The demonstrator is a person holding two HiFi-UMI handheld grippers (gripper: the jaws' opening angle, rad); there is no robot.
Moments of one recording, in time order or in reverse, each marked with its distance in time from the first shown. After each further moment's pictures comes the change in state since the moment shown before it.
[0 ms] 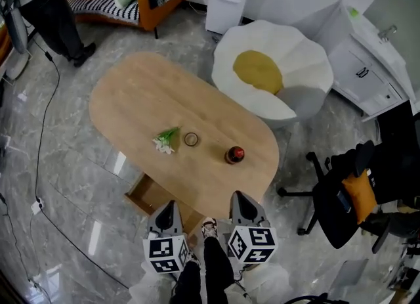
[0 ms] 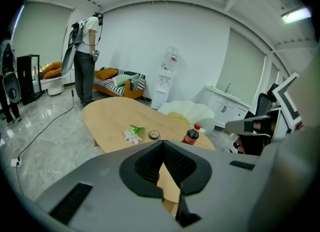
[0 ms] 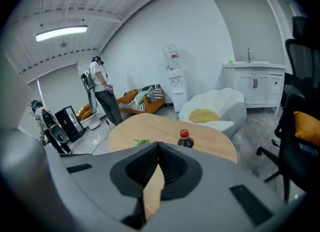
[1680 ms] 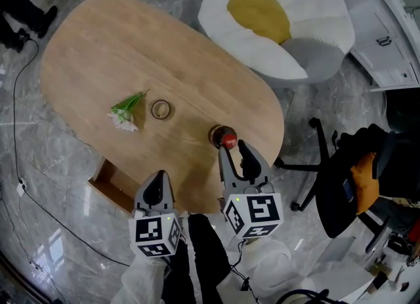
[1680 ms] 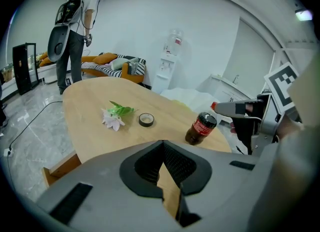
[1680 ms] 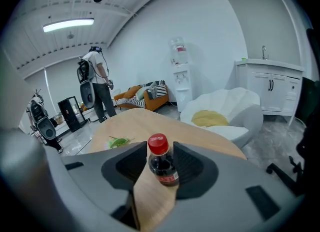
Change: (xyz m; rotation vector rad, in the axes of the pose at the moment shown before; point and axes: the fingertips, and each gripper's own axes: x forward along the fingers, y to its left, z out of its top) left arm 0.149 -0.018 -0.058 -0.053 0.118 0.001; right arm 0.143 -0.083 -0.002 -0.109 0.019 0.057
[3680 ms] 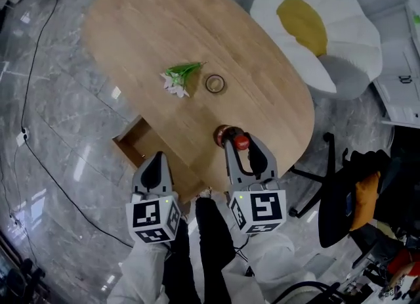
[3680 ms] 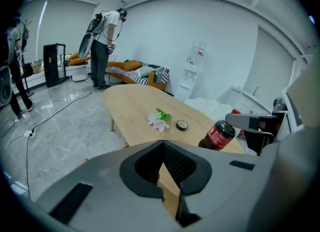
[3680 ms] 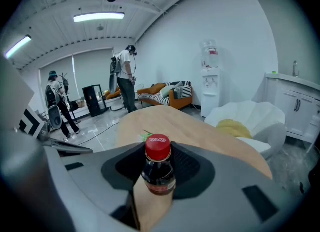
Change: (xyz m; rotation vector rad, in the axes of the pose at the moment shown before) left arm -0.082 0.098 -0.008 -0.148 -0.085 0.195; right arm -0.008 0.123 -0.011 -0.227 0.010 0.181
